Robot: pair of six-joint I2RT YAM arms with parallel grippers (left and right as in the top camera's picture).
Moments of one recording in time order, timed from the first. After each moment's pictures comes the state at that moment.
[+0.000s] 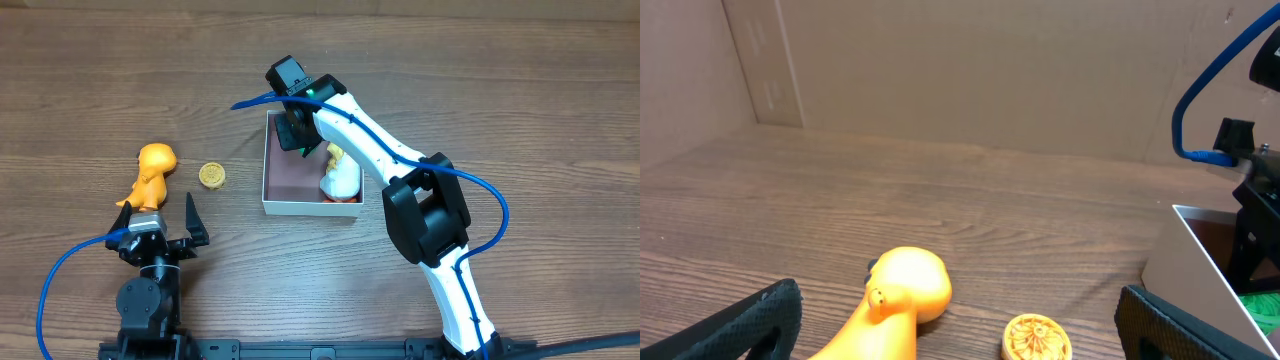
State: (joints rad) left arm -0.01 0.01 0.01 -0.06 -0.17 -0.07; right arm 0.63 2.37 2.02 -0.96 0.02 0.36
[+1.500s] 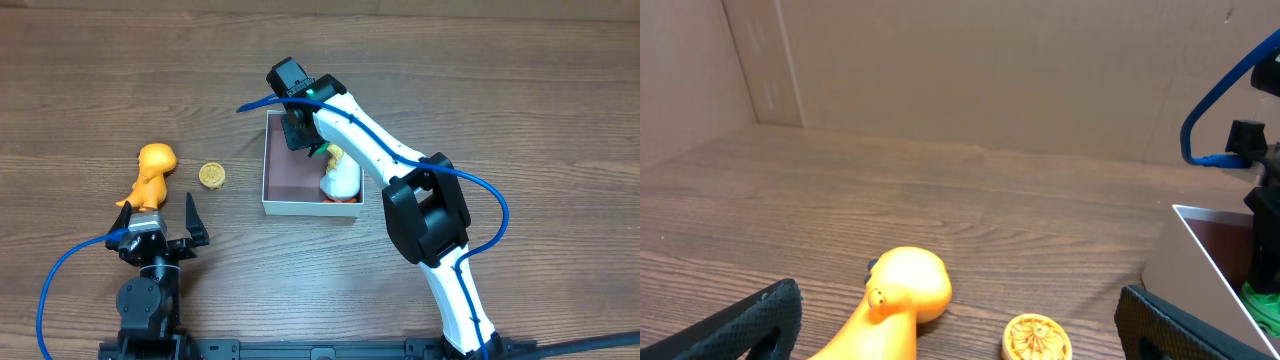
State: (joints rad) left arm -0.01 0.01 0.01 -0.06 -0.17 -0.07; right arm 0.63 2.37 2.02 -0.99 0.14 0.36
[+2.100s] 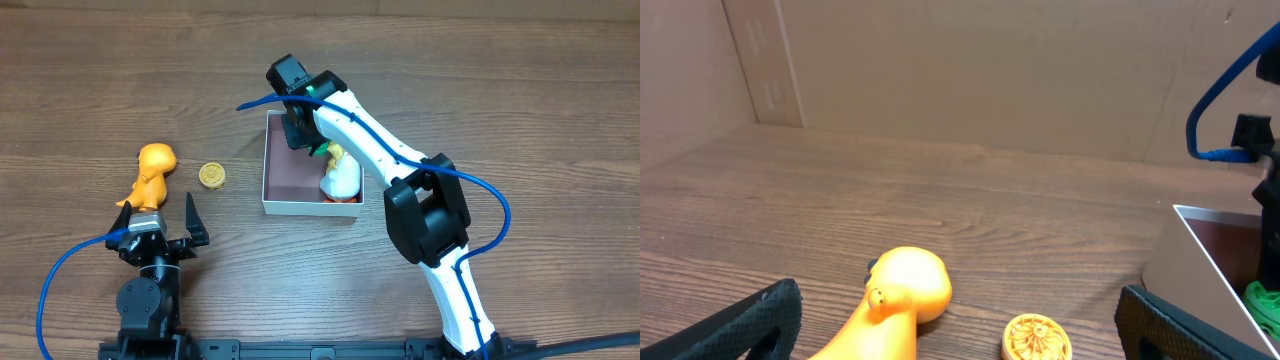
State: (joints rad) left arm -0.01 0.01 0.01 -0.06 -0.17 -0.07; right arm 0.63 2.37 2.06 -1.06 0.14 0.36
